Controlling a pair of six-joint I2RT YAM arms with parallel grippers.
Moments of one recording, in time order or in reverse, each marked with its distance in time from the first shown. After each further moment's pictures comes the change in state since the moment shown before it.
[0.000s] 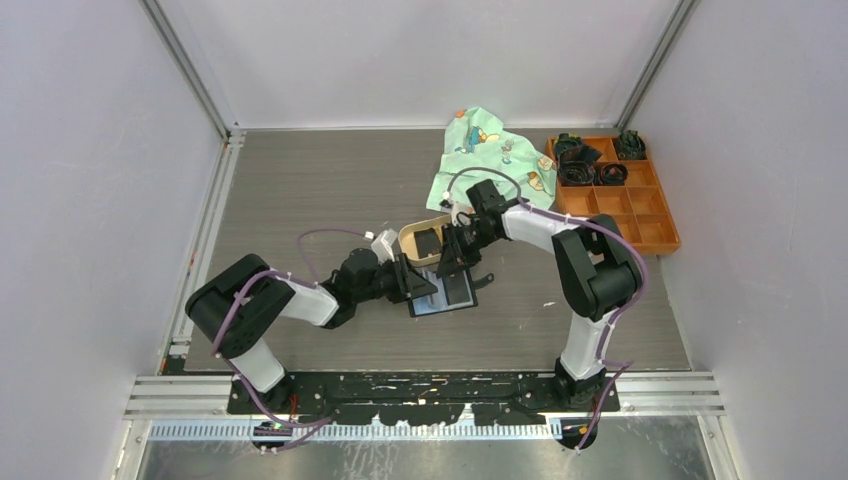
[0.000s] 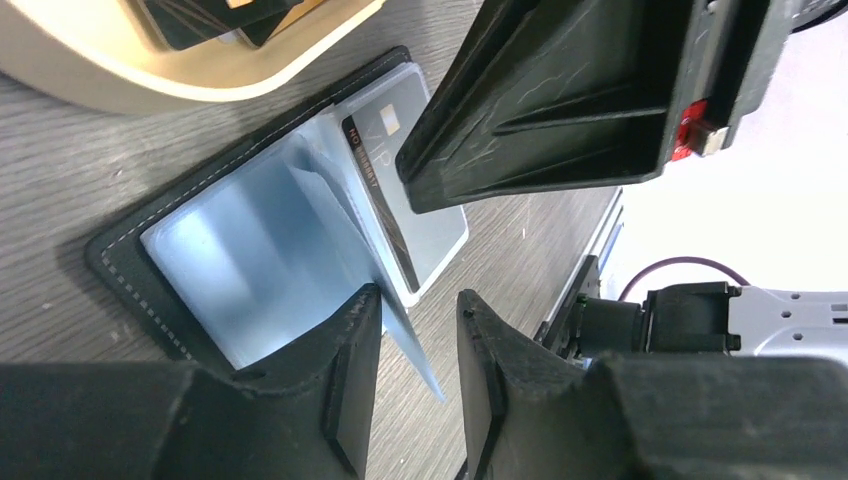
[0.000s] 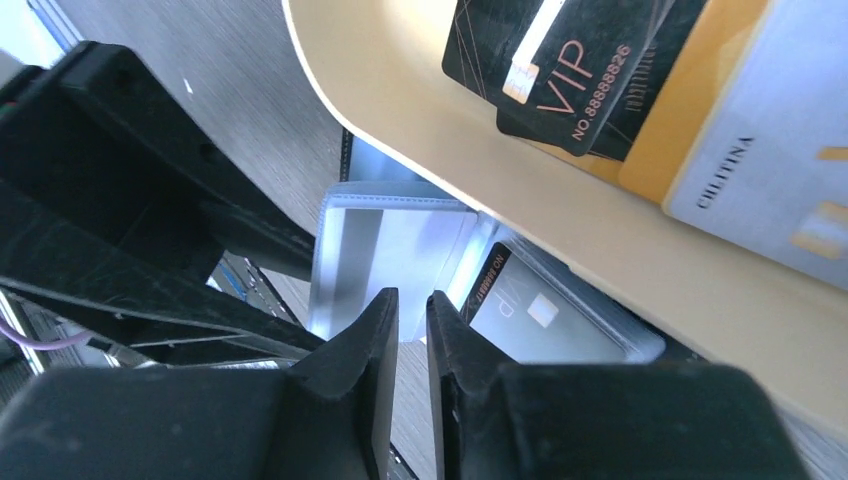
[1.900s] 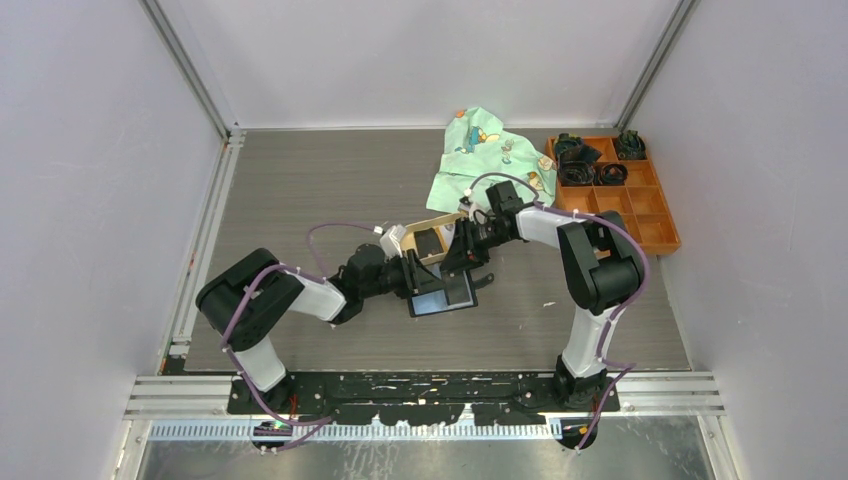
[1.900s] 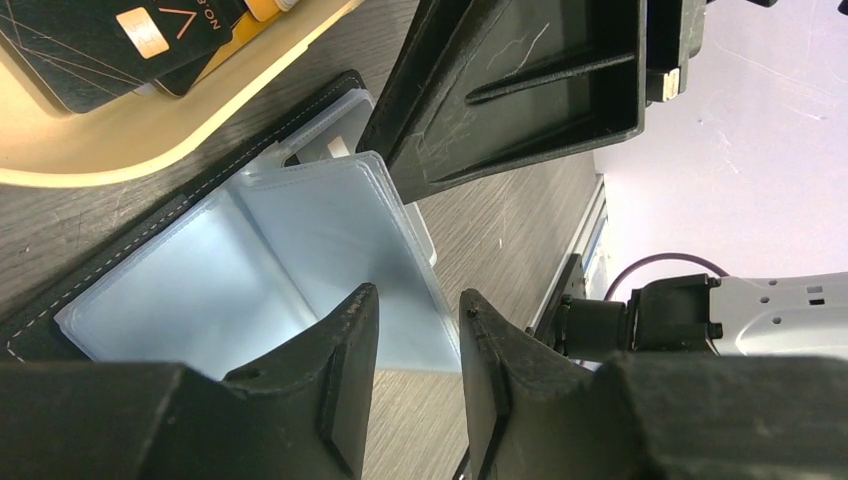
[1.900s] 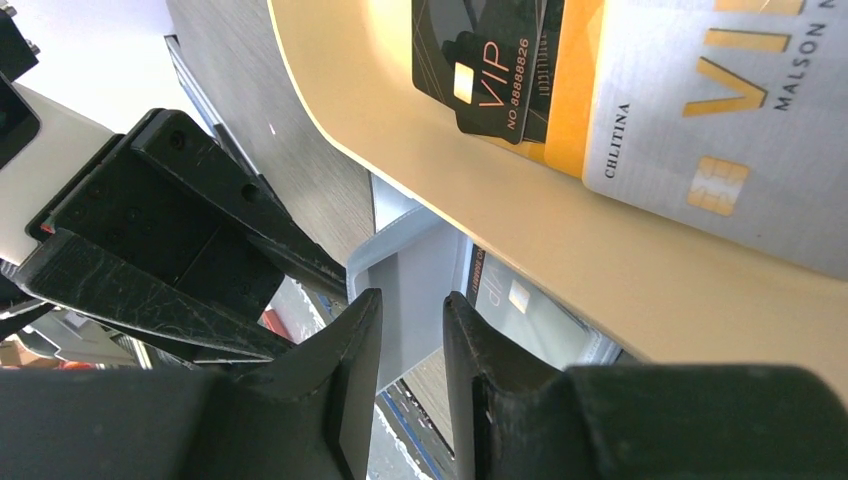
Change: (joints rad) left arm -0.013 0.071 0.074 0.040 0.035 0.006; right arm -0.120 0.014 -0.070 0.121 -0.164 0.173
